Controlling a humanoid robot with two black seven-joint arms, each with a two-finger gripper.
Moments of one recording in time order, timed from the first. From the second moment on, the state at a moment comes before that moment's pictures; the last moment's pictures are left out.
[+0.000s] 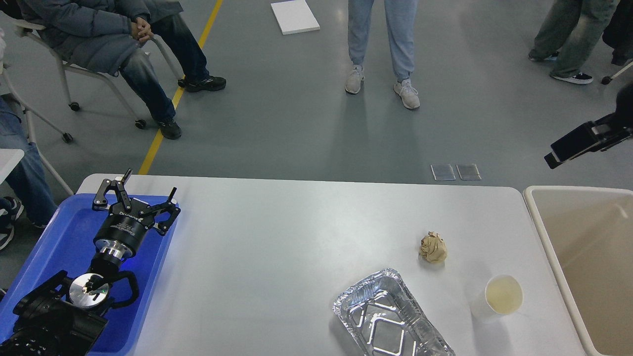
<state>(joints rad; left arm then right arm) -0.51 0.28 -1.02 -0.35 -0.22 -0.79 -0.19 2.25 -0.71 -1.17 1.22 -1.14 0.68 0.55</state>
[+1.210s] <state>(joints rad) -0.51 0.28 -1.02 -0.35 -0.22 -0.79 -0.19 2.02 -0.78 -1.15 1.33 -0.83 0.64 0.34</state>
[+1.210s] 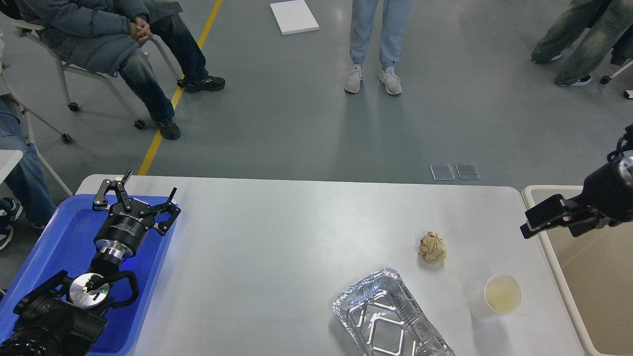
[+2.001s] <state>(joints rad) -0.51 0.28 -1.02 -0.35 -0.22 -0.79 -0.19 1.97 -0.82 -1.16 1.36 -0.81 0.55 0.30</state>
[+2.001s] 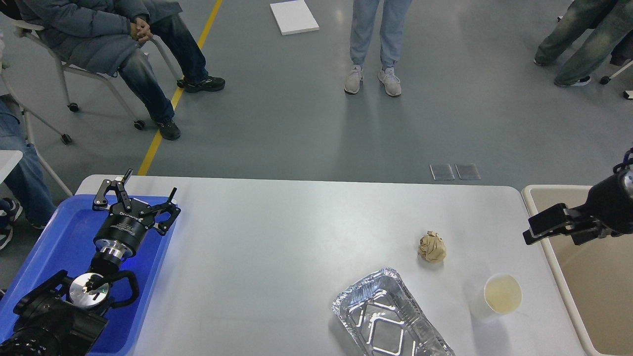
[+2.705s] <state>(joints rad) -0.51 0.28 -1.02 -0.35 -0.22 -0.79 -0.19 1.89 -0.81 -1.14 1.35 -0.85 0.48 0.31</state>
